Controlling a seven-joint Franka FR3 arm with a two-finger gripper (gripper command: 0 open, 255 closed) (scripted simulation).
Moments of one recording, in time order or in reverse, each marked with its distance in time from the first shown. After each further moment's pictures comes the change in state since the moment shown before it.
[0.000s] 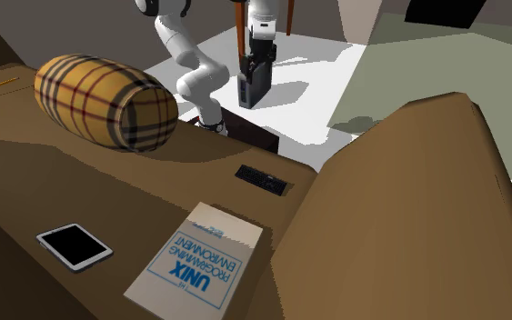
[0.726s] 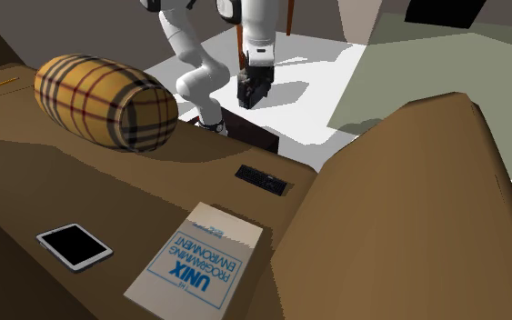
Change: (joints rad) arm -0.048 0.191 -0.159 0.041 -0.111 0.169 -0.216
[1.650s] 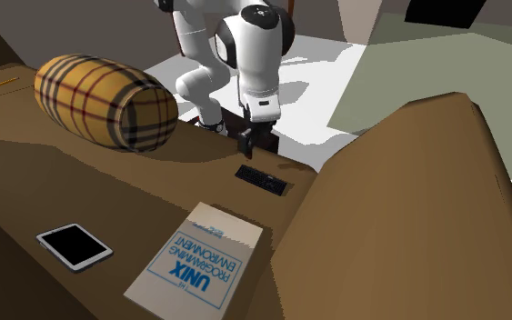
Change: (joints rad) arm -0.035 0.466 -0.205 0.307 0.007 0.190 -0.333
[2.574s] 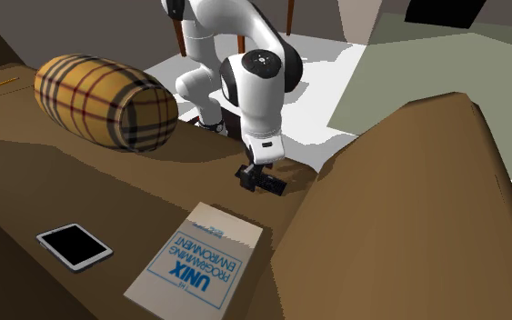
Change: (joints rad) arm -0.031 0.236 -0.047 0.127 0.082 0.105 -0.145
